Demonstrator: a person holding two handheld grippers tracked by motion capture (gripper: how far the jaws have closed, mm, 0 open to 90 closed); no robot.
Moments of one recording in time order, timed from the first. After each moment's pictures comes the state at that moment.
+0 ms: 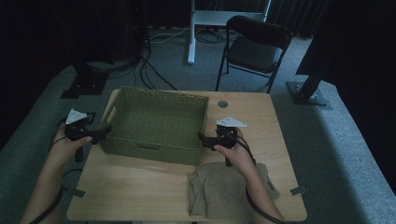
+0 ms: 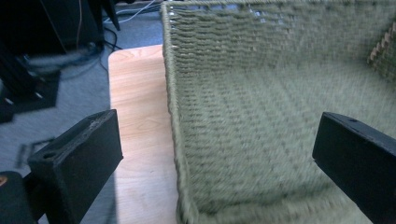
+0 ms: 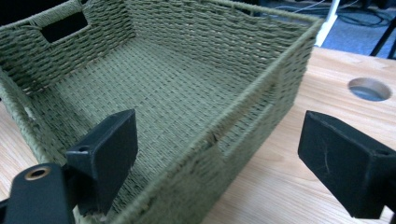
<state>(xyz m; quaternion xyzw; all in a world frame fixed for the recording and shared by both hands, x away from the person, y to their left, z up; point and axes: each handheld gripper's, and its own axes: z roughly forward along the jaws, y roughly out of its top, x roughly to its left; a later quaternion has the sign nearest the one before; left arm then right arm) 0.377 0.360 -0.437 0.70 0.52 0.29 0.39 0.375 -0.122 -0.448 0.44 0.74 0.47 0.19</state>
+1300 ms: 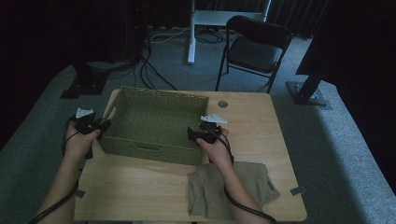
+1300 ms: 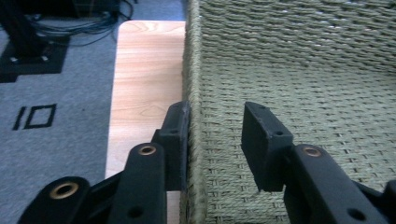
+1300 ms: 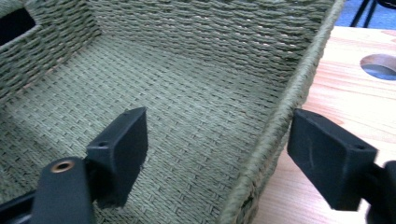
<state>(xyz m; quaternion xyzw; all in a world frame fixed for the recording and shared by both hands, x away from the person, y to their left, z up) 0.402 0.350 -0.458 0.66 0.59 0.26 0.37 0.402 -0.073 -0.470 0.51 0.72 0.44 0.20</state>
